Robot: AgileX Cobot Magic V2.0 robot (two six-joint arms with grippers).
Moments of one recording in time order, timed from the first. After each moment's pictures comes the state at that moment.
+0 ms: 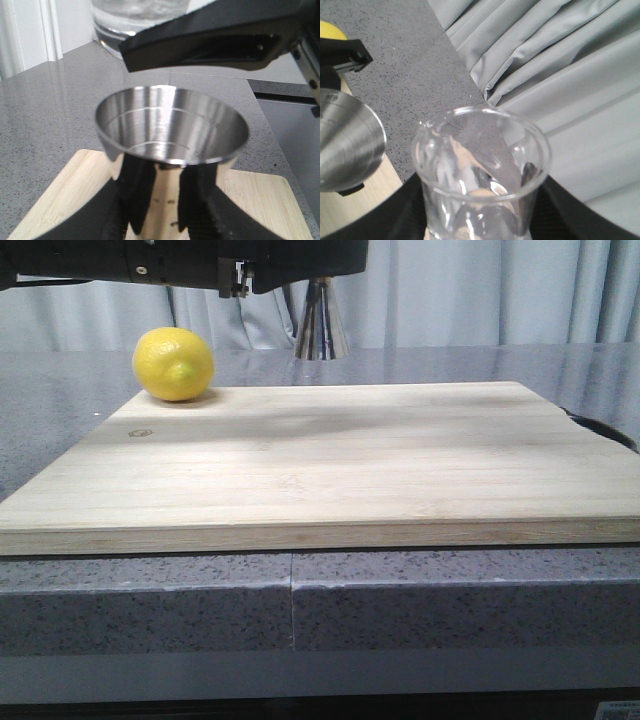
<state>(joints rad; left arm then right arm) -0.36 1.87 -1.25 -1.76 1.16 2.12 0.58 1.39 -1.21 -0.88 0.27 0.05</state>
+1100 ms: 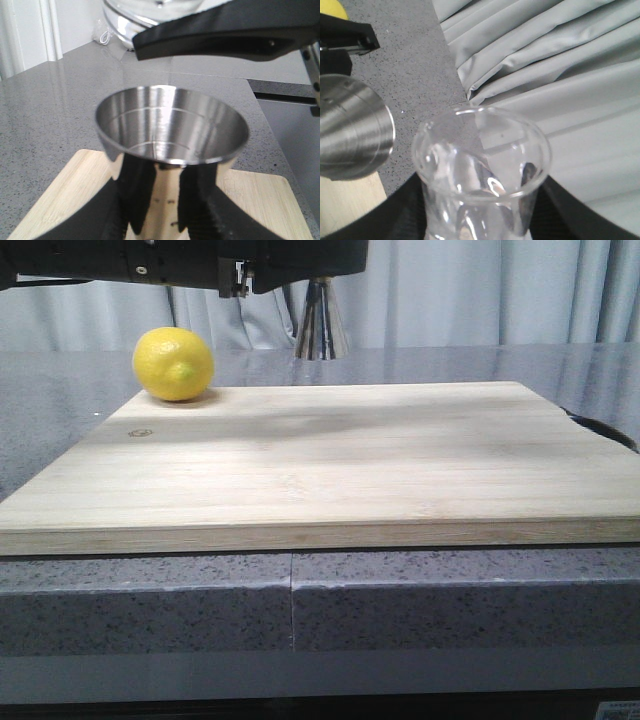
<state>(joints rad) -0.36 1.87 -1.25 -1.76 1.16 2.12 0.65 1.39 -1.21 -1.09 0.34 0.05</state>
